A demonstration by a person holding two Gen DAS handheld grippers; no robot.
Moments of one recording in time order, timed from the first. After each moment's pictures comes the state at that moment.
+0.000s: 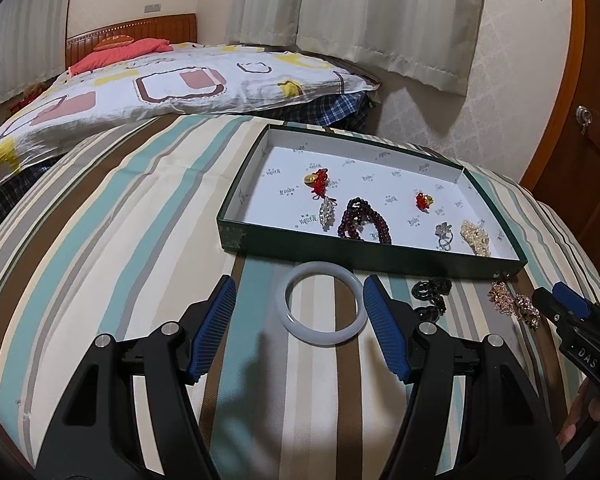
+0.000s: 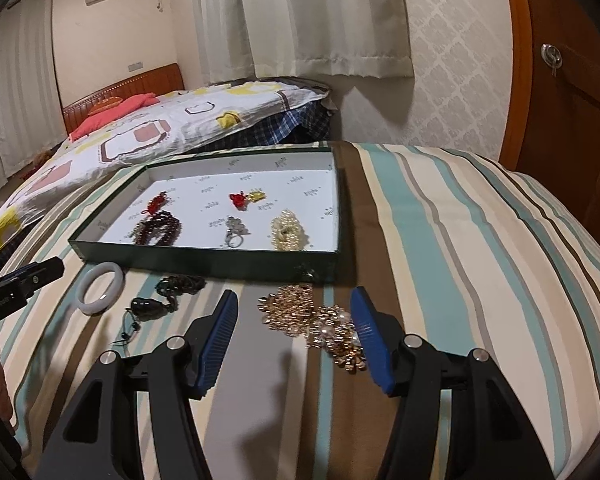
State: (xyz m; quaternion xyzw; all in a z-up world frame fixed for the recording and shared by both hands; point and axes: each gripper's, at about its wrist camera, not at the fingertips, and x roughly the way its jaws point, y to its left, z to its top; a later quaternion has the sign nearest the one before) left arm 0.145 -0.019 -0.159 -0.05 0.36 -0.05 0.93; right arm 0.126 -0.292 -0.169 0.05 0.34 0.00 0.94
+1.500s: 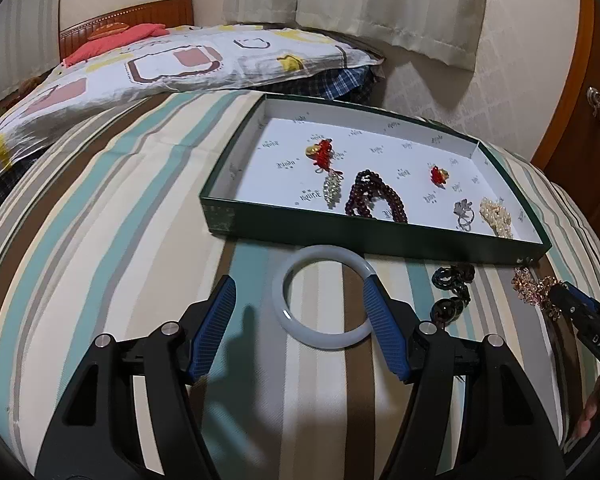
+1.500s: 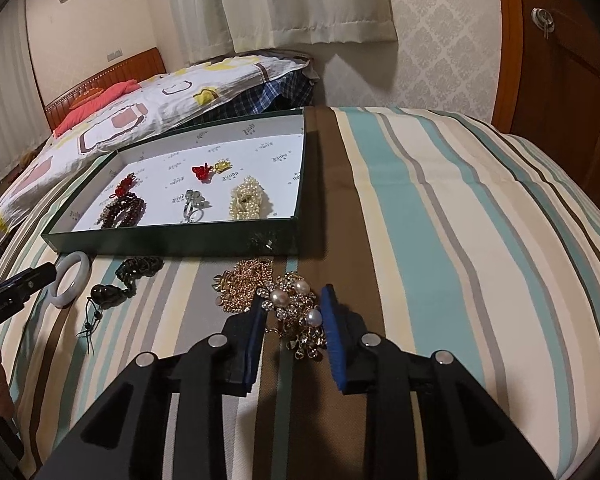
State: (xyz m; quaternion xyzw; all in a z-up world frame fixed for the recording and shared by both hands) left arm 0.167 -0.026 -0.182 -0.03 0.40 -0.05 0.92; right arm 0.134 -0.313 -0.189 0.08 0.38 -0.01 0.92
